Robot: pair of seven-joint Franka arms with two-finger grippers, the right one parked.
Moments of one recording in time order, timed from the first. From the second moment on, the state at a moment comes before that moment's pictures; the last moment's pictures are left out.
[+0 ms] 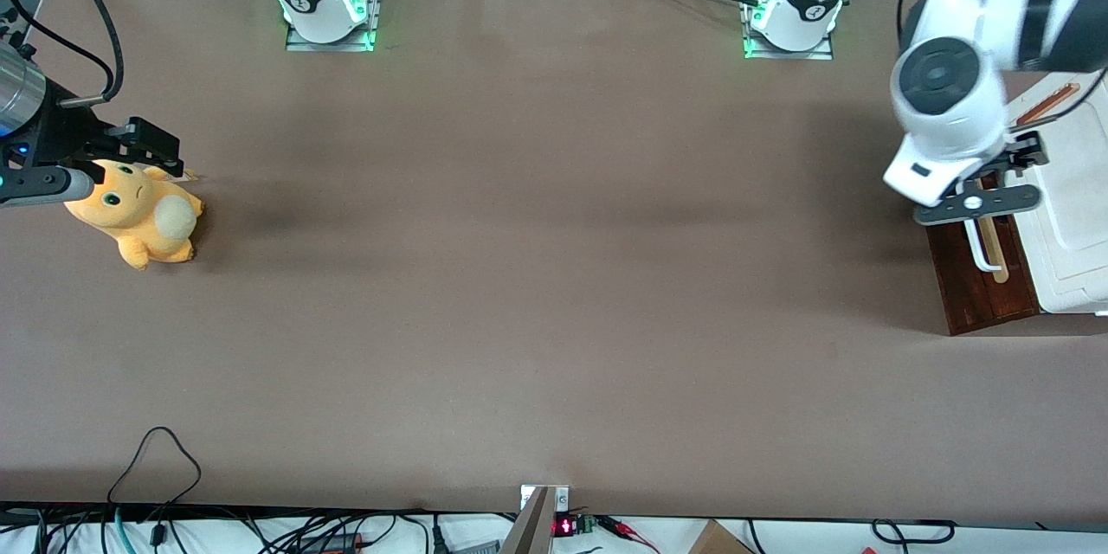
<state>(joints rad) 0.10 0.04 -0.29 -2.01 0.75 1.72 -0.44</state>
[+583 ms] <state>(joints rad) 0.09 0.28 -0.44 -2.15 1.15 1.48 -0.93</state>
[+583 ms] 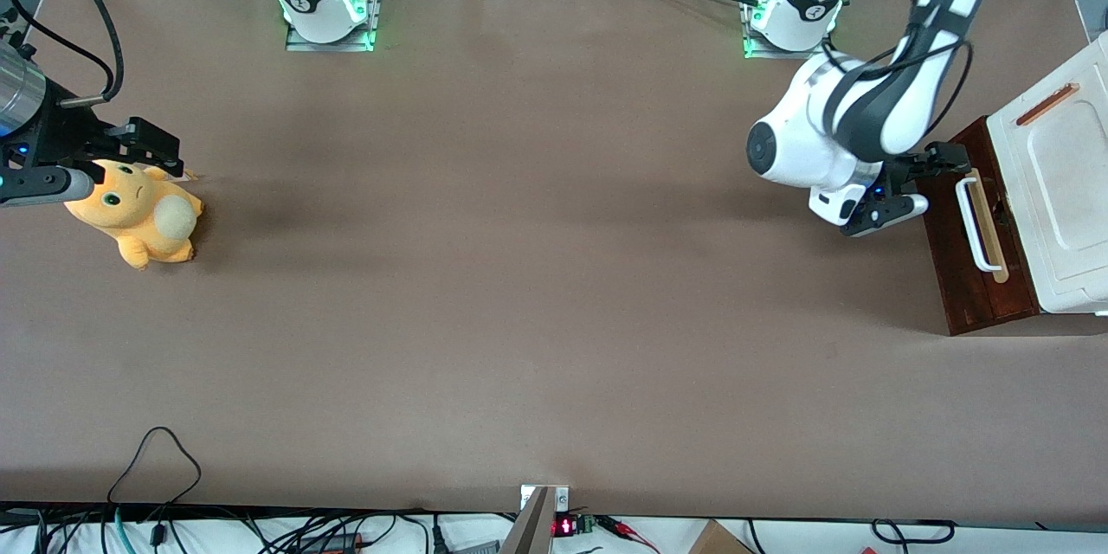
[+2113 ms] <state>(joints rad) 0.15 0.63 -0.38 -2.13 1.54 1.31 -1.13</state>
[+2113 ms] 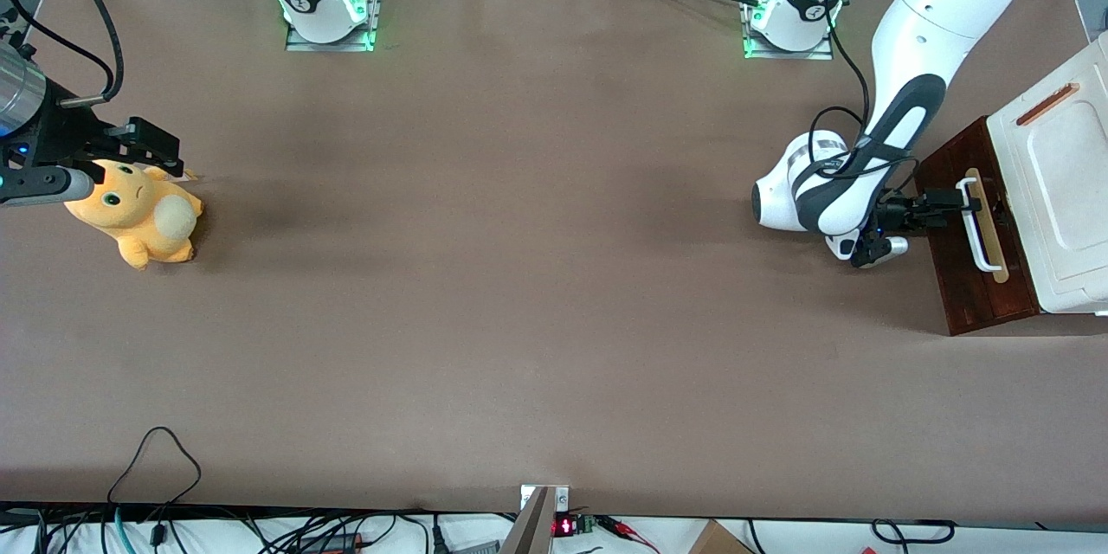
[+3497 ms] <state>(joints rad) 0.16 0.65 -0.33 -2.13 1.65 1.32 -1.15</state>
